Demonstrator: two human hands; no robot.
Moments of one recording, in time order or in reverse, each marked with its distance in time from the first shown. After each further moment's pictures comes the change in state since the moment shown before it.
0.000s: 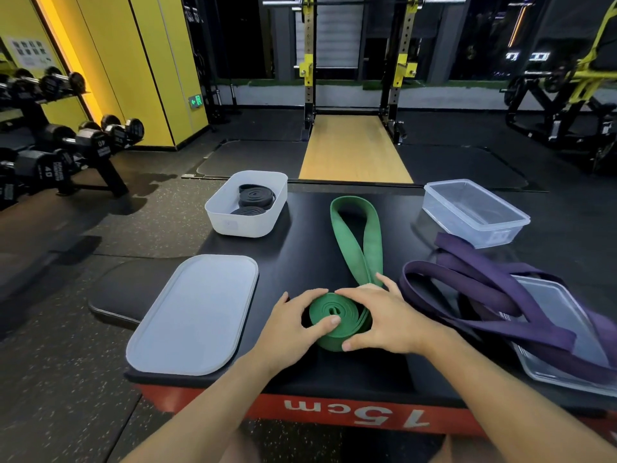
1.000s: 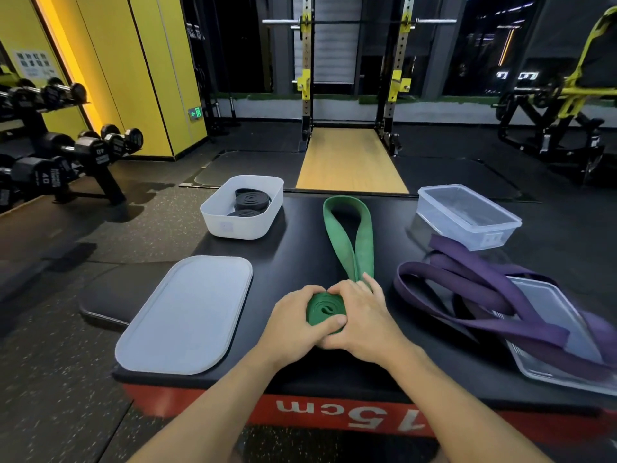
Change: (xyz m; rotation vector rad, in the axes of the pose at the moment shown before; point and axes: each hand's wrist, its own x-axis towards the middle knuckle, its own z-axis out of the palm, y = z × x) left_hand 0.006 0.006 0.012 0.016 0.065 0.045; right_hand 0.003 -0.027 0.033 -0.026 0.303 0.066
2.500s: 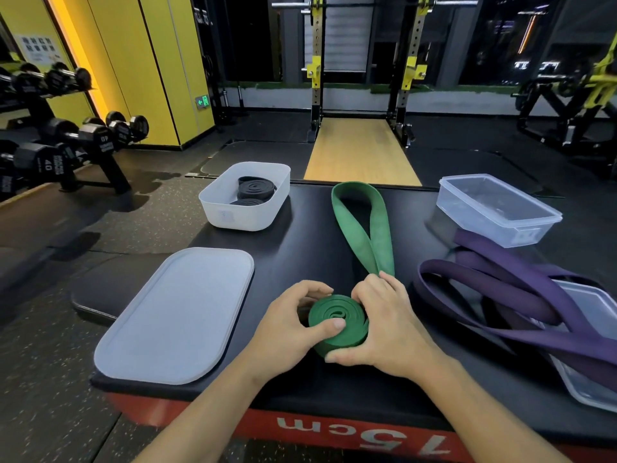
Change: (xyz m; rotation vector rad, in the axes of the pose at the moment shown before) left_hand -0.003 -0.006 -0.012 -0.302 0.002 -0.024; right_hand 0.007 0.026 0.007 -0.073 0.049 -0.116
